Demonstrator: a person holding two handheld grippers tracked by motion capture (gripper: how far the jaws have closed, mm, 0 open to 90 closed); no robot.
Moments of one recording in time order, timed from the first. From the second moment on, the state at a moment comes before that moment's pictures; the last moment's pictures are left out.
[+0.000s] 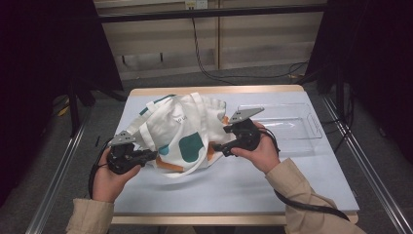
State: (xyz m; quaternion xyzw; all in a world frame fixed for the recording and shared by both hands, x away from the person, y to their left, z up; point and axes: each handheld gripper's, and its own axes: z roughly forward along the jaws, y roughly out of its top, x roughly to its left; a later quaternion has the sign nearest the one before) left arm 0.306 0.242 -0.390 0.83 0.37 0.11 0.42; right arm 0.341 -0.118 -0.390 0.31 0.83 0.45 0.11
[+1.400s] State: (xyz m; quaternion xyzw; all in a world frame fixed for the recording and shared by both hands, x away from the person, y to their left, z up) left arm 0.314 0.236 -0.397 0.83 0.37 0.10 0.42; right arm 0.351 -0.110 -0.381 0.27 0.83 0.47 0.09
